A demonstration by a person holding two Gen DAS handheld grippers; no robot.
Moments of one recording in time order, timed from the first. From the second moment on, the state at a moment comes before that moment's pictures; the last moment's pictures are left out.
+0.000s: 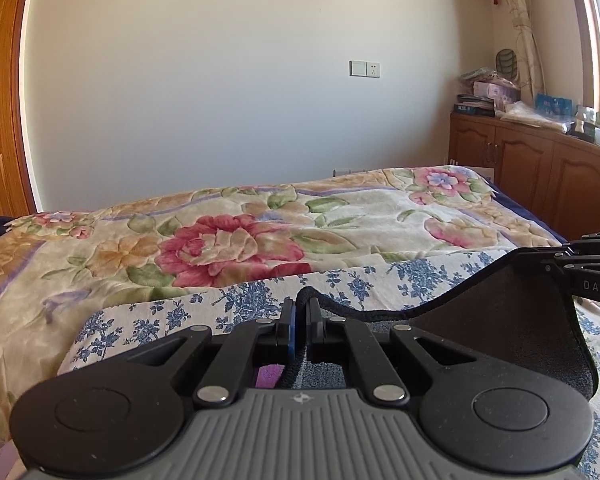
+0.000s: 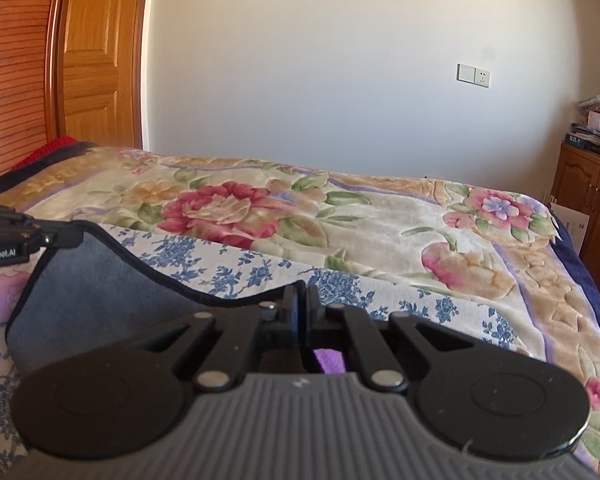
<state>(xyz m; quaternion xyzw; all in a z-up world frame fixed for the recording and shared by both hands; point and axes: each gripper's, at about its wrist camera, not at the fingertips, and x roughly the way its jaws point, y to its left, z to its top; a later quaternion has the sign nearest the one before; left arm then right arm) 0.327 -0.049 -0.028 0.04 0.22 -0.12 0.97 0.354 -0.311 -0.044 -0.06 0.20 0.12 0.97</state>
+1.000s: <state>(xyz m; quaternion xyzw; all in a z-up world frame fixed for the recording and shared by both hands) 0.366 -0.047 -0.051 0.04 0.24 -0.09 0.97 0.394 -0.302 -0.061 -0.12 0.23 0.12 0.96</state>
